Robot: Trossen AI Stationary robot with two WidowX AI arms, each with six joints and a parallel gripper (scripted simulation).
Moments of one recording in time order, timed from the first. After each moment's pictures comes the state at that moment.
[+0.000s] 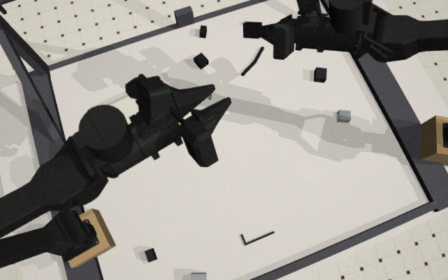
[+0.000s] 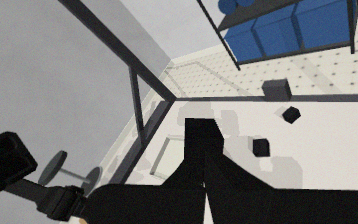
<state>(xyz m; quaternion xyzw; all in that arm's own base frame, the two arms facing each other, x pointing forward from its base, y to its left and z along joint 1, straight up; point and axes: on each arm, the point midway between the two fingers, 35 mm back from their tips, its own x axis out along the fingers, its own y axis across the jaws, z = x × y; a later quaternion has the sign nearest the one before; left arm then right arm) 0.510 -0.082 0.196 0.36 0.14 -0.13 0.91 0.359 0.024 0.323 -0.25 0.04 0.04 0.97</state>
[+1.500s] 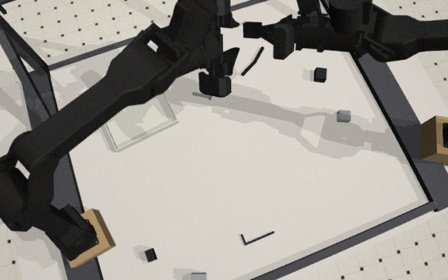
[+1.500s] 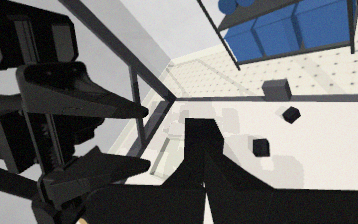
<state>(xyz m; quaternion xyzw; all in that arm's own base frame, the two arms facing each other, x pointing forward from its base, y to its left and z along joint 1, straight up) 0.510 -0.082 0.196 0.36 0.14 -0.13 0.91 0.474 0.139 0.256 -0.84 0.03 0.33 0.43</state>
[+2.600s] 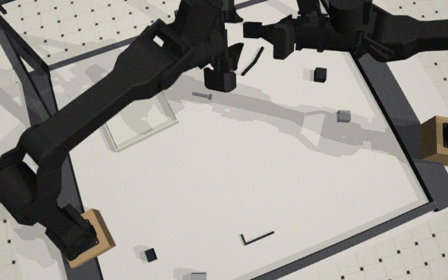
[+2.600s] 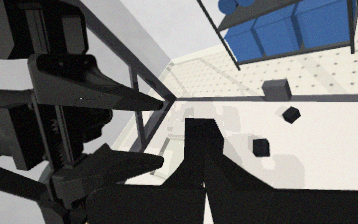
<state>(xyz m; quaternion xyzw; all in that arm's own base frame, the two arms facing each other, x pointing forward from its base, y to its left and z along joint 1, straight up) 0.510 -0.082 0.196 0.36 0.14 -0.13 0.91 0.487 0.145 0.255 -0.84 0.02 0.32 0.43</state>
